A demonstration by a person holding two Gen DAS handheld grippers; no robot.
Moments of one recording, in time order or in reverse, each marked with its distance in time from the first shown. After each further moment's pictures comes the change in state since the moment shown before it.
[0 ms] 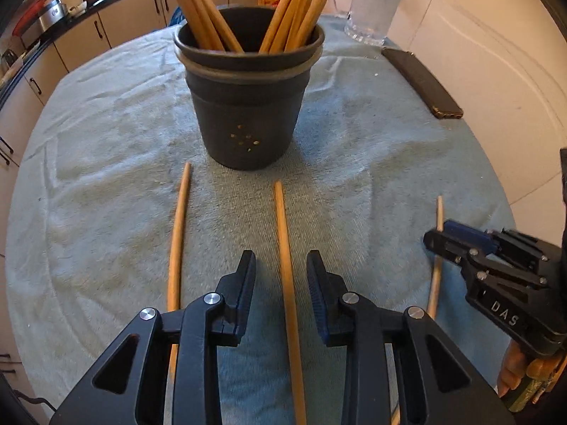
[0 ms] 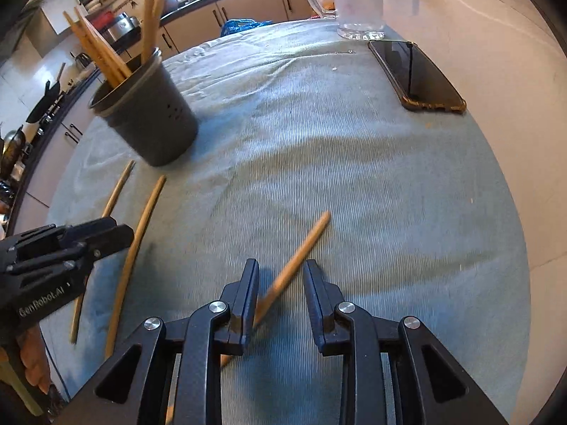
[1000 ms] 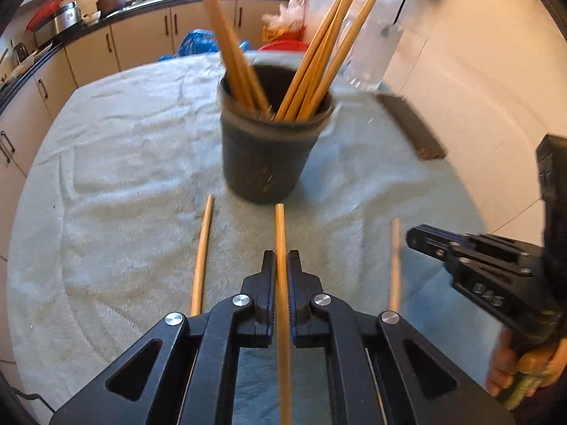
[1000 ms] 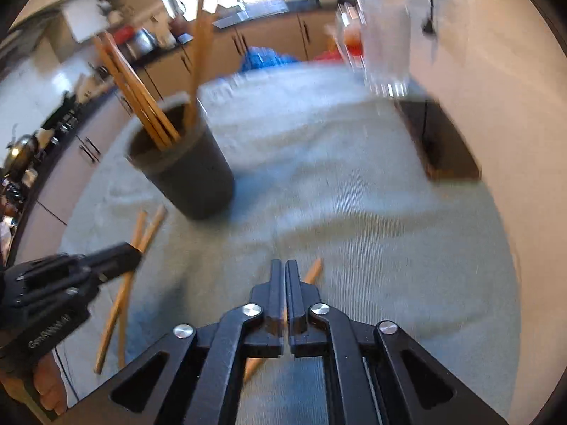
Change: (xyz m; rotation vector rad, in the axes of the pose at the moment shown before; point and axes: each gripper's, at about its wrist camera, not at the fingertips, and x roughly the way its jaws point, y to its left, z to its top) left arm -0.035 0.020 -0.001 -0.042 -0.138 -0.035; right arm -0.015 0.023 0.024 -0.006 -0.053 0.047
